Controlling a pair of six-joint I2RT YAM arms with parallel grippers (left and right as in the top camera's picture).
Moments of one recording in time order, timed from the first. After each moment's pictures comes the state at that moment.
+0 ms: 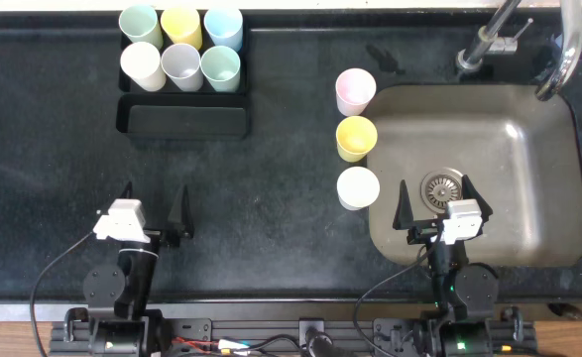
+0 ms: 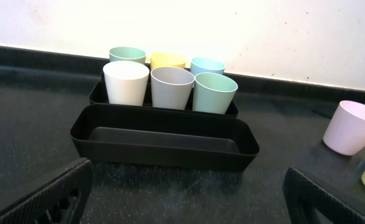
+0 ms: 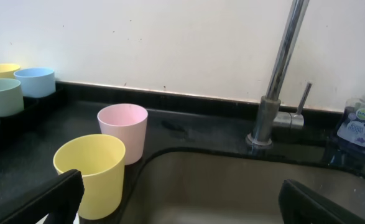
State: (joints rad) left arm 0.01 0.01 0.01 -0.07 0.12 -0.15; right arm 0.08 0.01 0.02 -0.02 -0.01 -0.04
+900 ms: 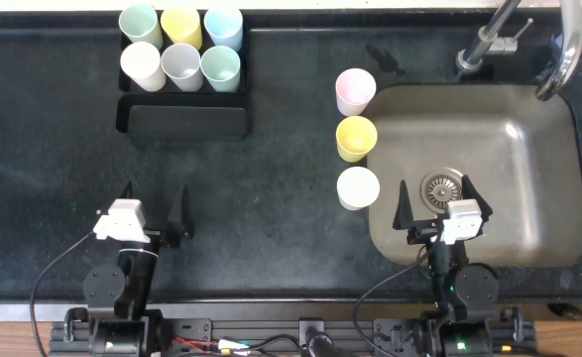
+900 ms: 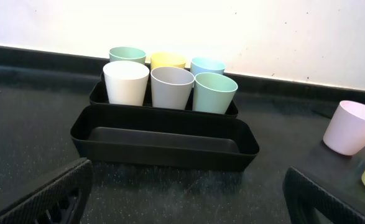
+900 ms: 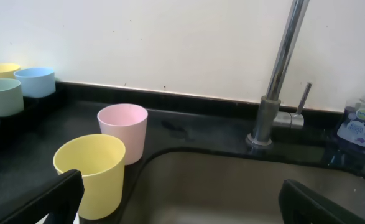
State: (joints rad) left arm 0.01 0.01 0.01 -0.07 0.12 -0.15; right arm 0.08 0.01 0.02 -0.02 -0.01 -0.04
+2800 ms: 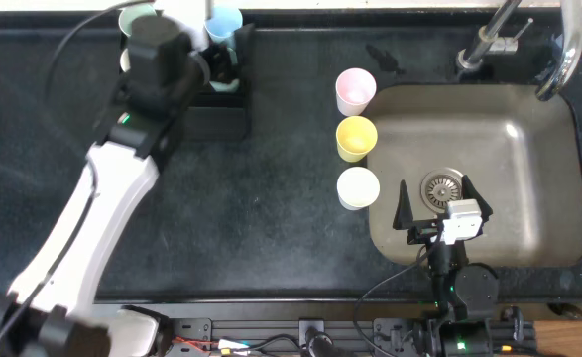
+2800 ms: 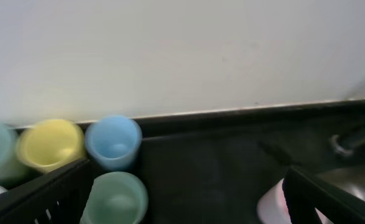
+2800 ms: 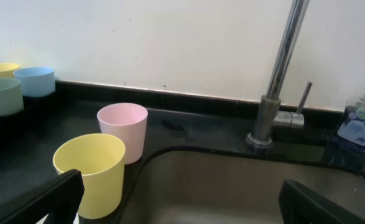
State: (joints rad) left arm -0.32 1.56 1.38 -0.23 0.02 -0.21; right arm 0.08 0.01 0.02 -0.02 -0.01 -0.04
